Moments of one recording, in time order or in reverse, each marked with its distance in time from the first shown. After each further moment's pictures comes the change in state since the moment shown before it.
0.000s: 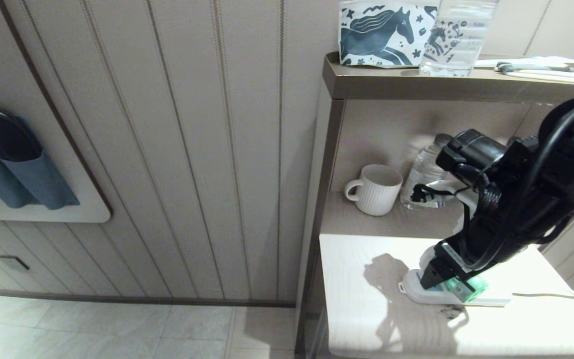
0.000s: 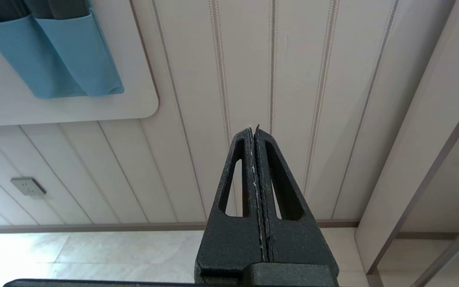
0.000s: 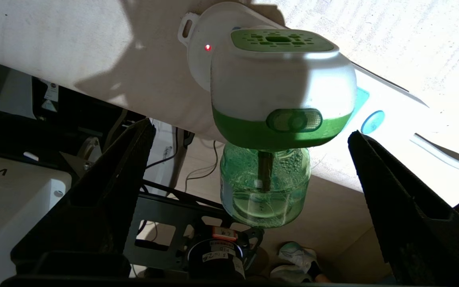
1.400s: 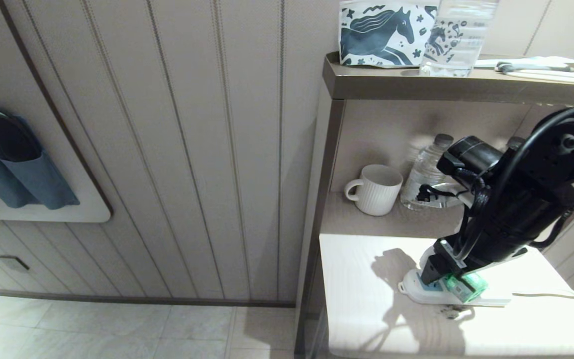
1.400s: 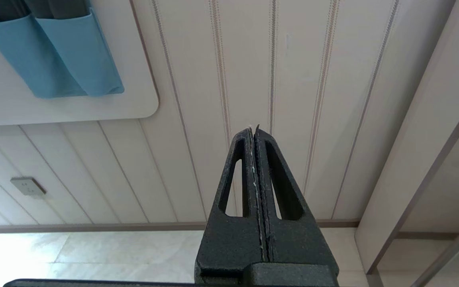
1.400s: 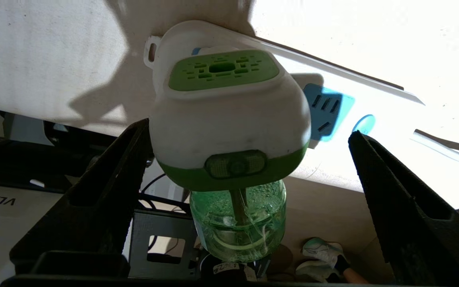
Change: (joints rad) left arm 0.000 0.000 0.000 0.000 0.000 0.000; right arm -0.057 0.027 0.029 -0.052 -0.004 0.060
